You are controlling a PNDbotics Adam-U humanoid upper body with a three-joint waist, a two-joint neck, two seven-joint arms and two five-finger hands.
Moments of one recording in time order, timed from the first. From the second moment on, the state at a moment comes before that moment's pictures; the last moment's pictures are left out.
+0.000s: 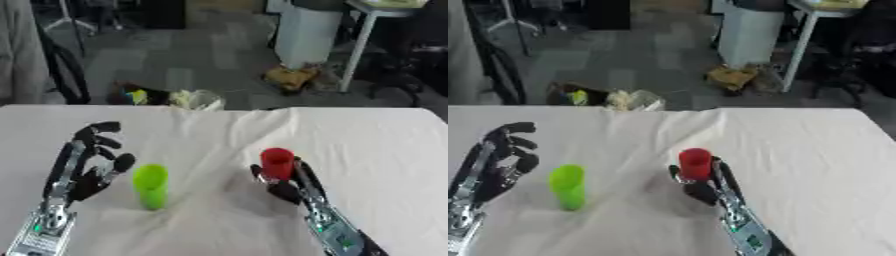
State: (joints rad) left arm -0.50 0.24 -0.08 -1.44 -0.24 -0.11 0.06; right arm -0.62 -0.17 0.23 -1.00 0.26 -0.14 -0.20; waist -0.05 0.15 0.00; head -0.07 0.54
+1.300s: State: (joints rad) left arm -0.40 0.29 0.01 -1.54 -0.07 -0.10 0.05; right arm -0.47 -0.34 0.09 -1.45 0.34 -0.15 -0.29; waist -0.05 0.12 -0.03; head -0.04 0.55
